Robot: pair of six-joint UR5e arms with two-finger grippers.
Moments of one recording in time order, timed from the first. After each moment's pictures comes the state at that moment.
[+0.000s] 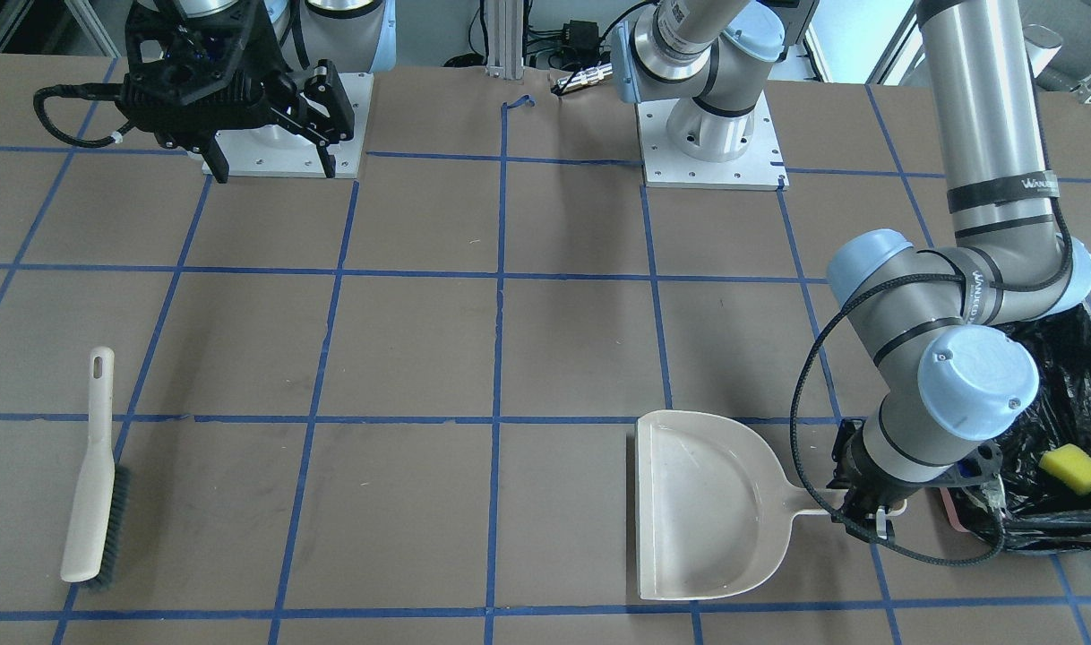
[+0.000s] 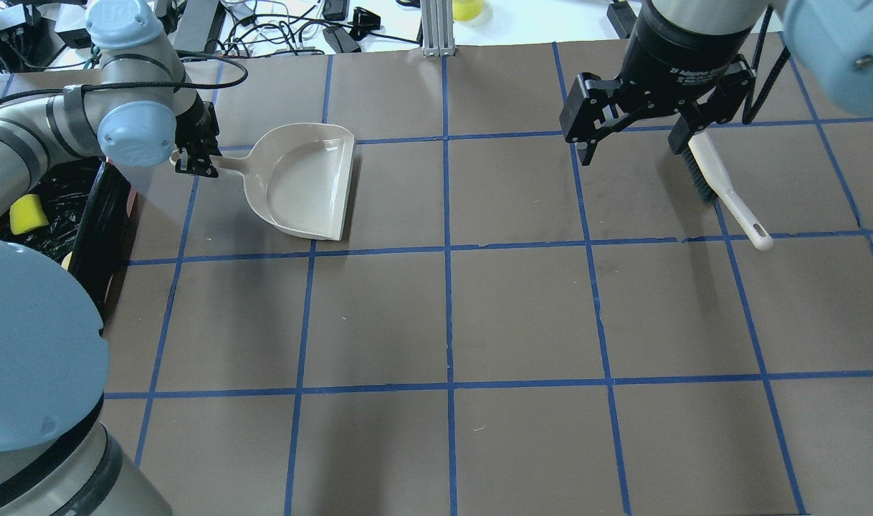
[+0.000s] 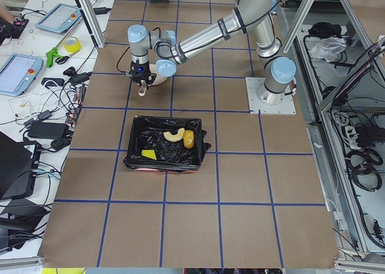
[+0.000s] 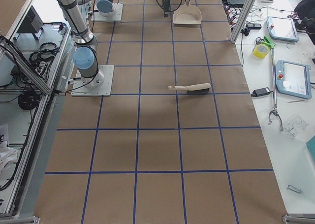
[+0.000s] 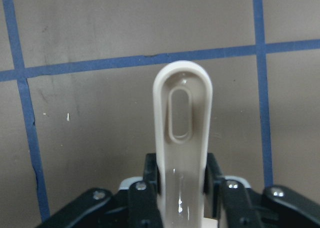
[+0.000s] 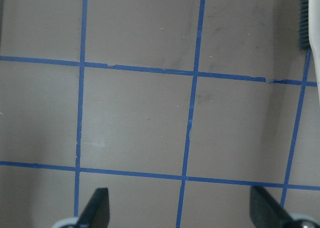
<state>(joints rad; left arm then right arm) -1.38 -2.11 -1.53 -0.99 1.68 -1.30 1.67 -1.59 1.46 -1.46 -1.57 0.01</state>
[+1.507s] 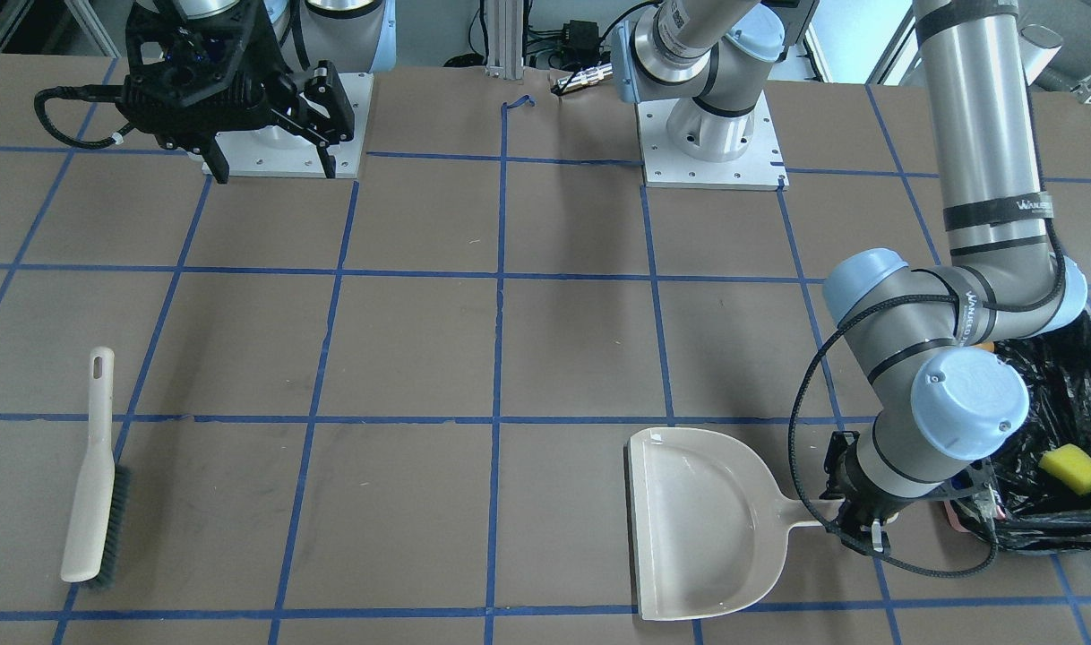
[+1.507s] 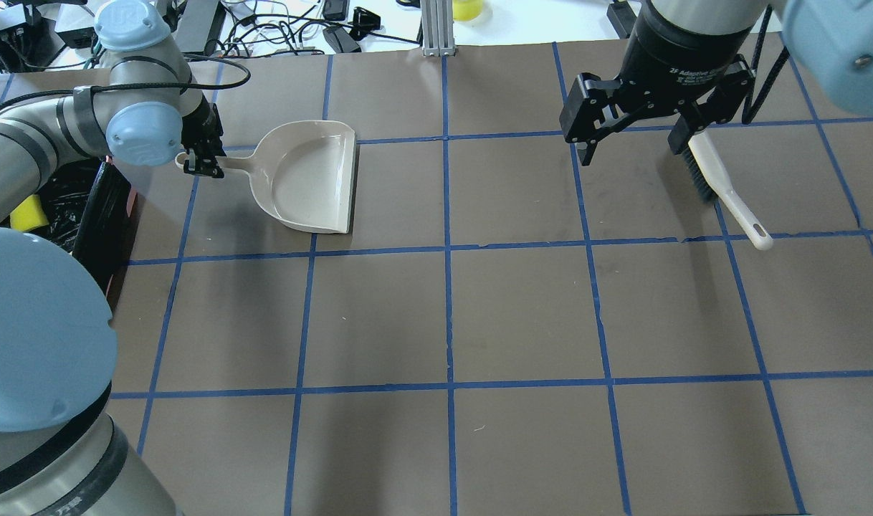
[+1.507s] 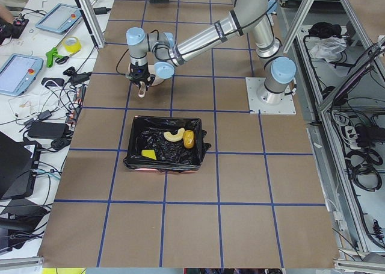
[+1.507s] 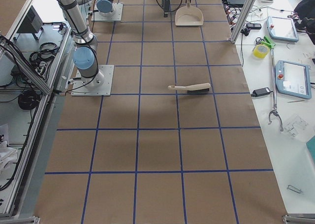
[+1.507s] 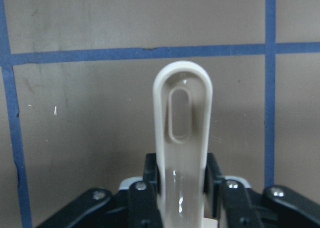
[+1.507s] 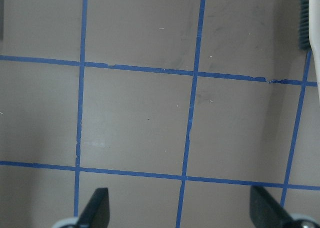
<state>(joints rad) -1.39 -2.14 -1.51 -0.99 1.67 -1.36 1.67 -1.59 1.46 -1.46 -1.57 0.01</state>
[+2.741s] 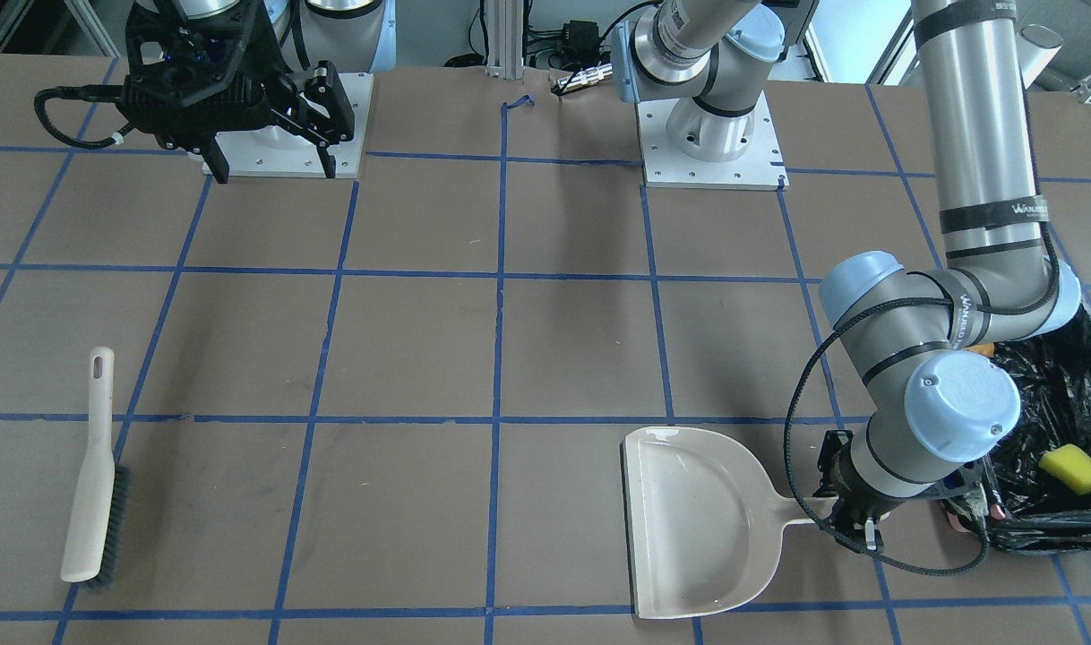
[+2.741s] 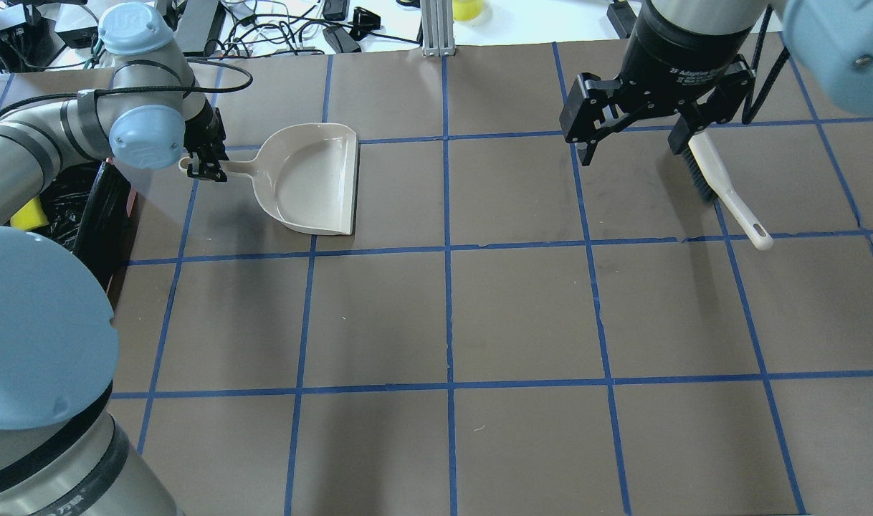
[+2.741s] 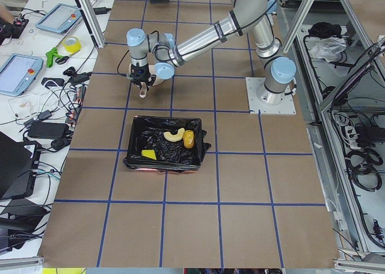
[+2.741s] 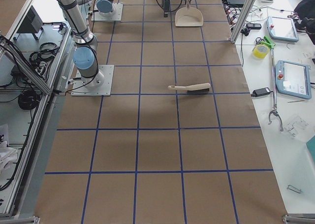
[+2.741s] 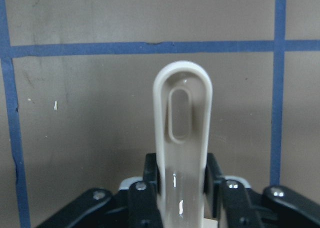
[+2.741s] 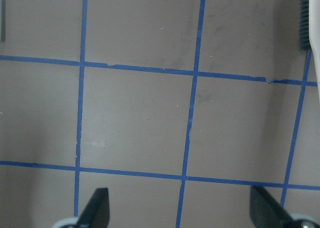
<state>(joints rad) -1.39 -2.14 -1.52 -0.99 1.67 -1.37 1.67 -1.59 1.46 -1.46 -1.57 0.01</state>
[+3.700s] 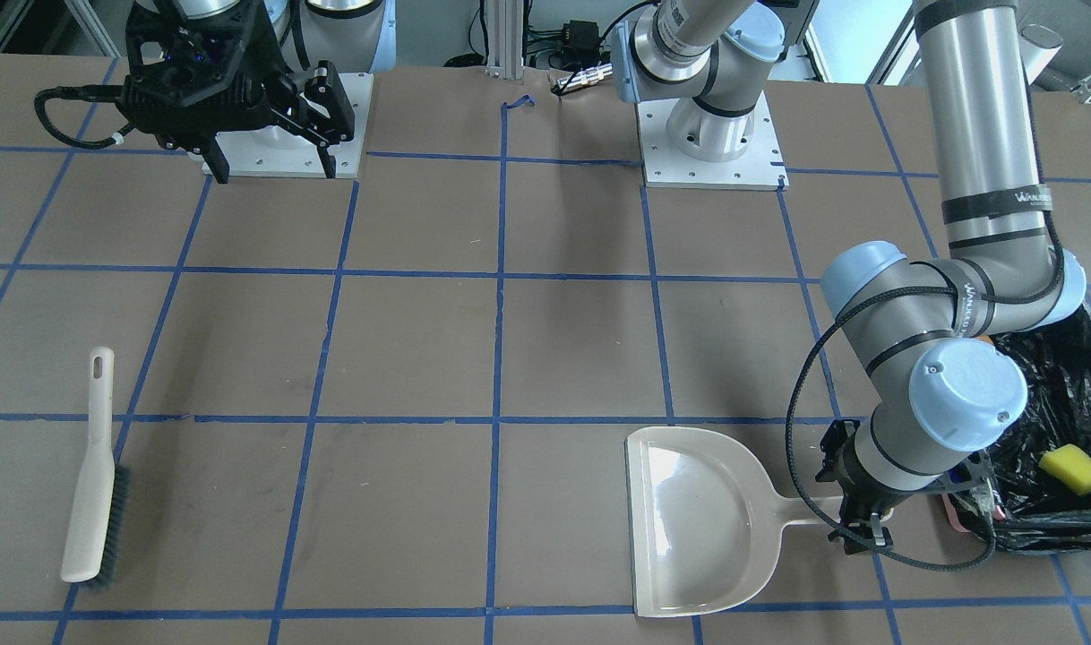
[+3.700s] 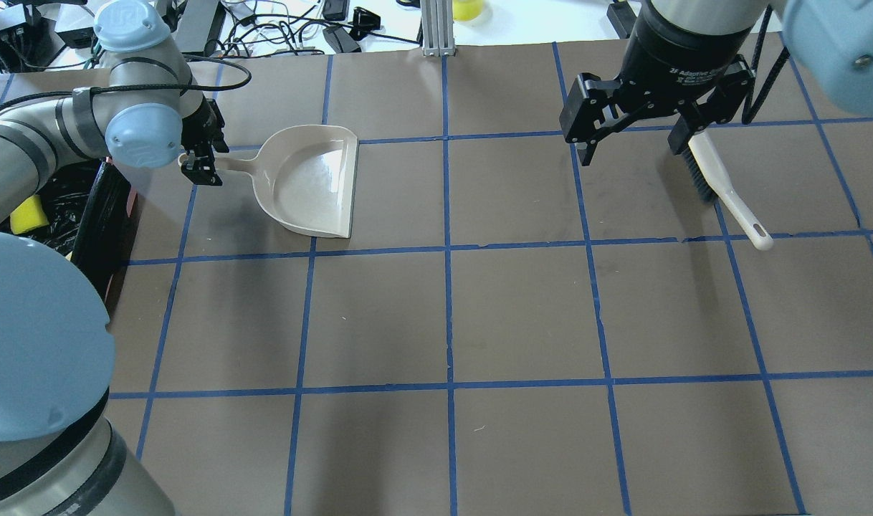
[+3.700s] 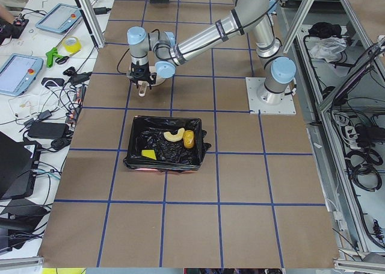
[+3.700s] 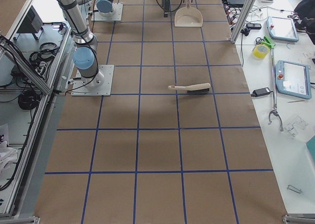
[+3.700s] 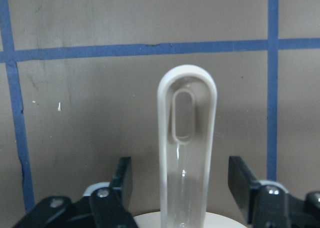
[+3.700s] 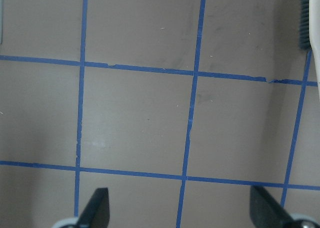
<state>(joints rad) -1.39 -2.11 -1.52 -0.99 1.67 -1.35 1.67 -1.59 1.46 -1.46 -1.57 0.01</state>
